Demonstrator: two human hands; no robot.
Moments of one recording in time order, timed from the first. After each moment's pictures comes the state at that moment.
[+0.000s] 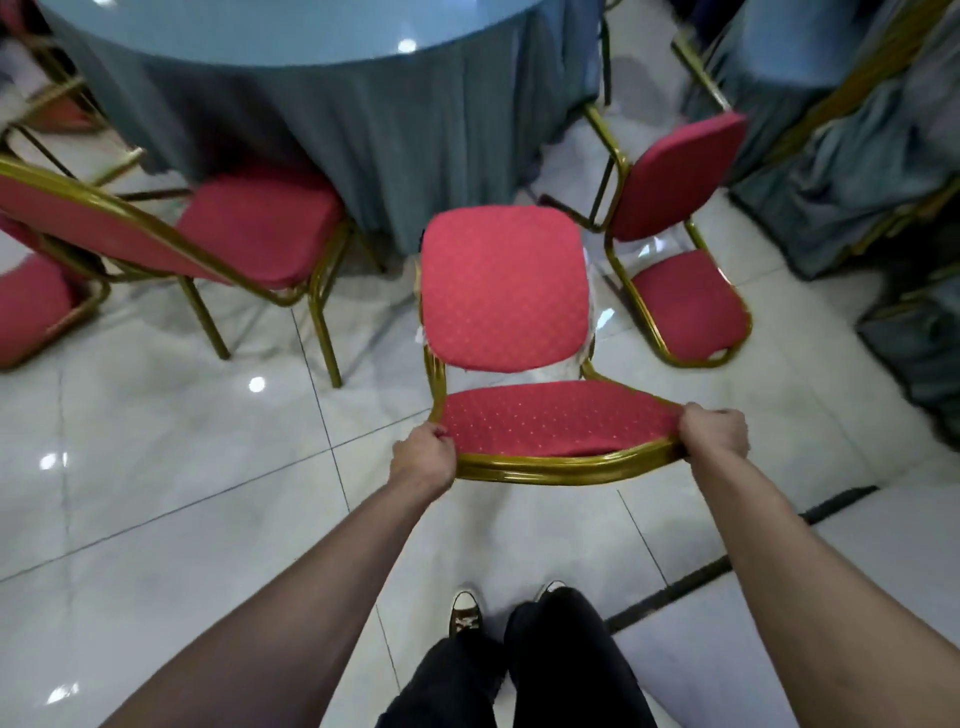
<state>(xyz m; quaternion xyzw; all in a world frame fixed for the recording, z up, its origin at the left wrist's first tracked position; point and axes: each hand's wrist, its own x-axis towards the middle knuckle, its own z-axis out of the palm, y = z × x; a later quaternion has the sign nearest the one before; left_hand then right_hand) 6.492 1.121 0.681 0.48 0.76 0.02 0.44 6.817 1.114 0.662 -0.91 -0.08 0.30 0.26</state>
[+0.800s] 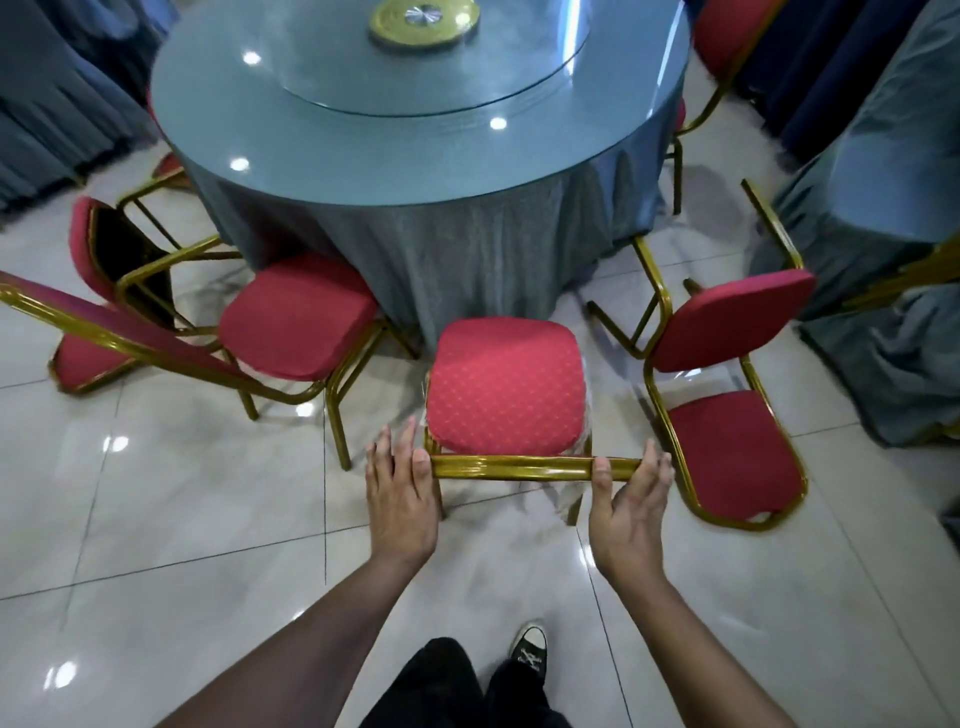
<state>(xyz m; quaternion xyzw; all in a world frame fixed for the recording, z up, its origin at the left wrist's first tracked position) 6.575 1.317 0.693 0.52 0.77 0.27 0.24 6.823 1.319 0.691 -0.76 -0.48 0.34 0.27</state>
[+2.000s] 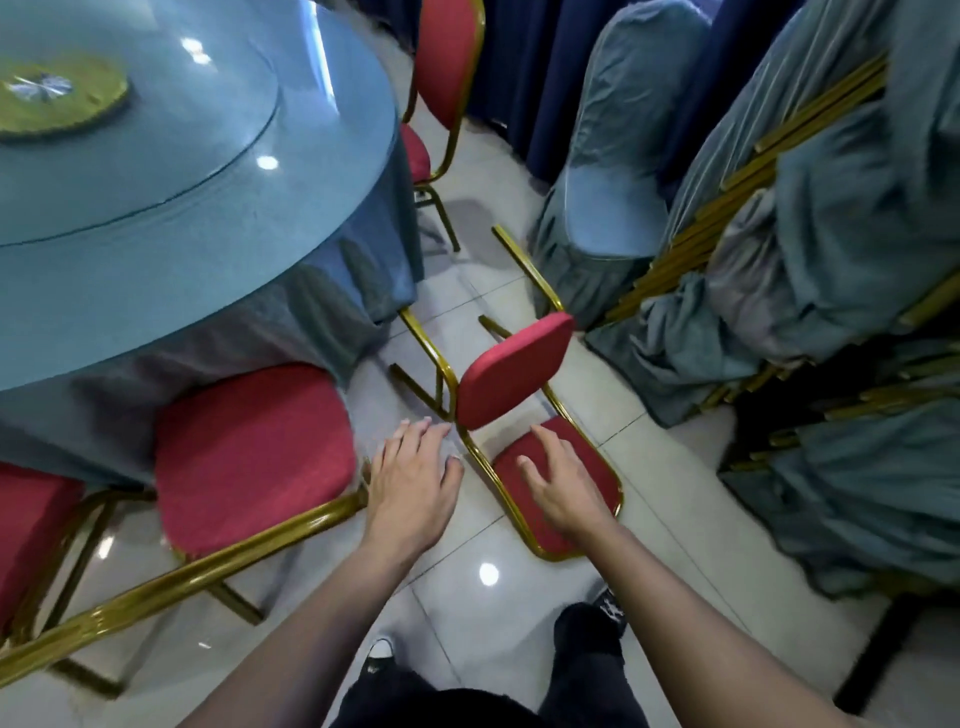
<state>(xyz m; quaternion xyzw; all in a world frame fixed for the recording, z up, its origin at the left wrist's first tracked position) 6.898 1.610 0.742 0.79 0.57 0.12 0.22 7.105 1.561 0.709 -0.79 -0.49 0.33 0.17</state>
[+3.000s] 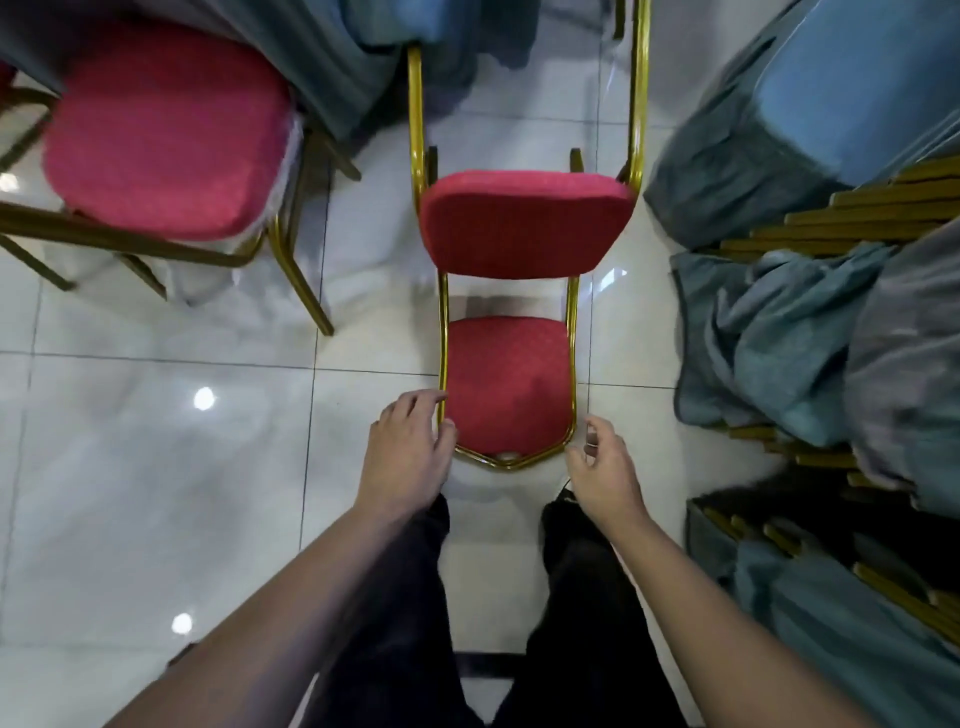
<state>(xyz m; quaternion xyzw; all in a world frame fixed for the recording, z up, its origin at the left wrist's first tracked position) 7.287 1.559 0.580 0.49 0.79 0.08 0.36 7.522 1.601 0.532 -0.71 -0.51 0.48 0.00</state>
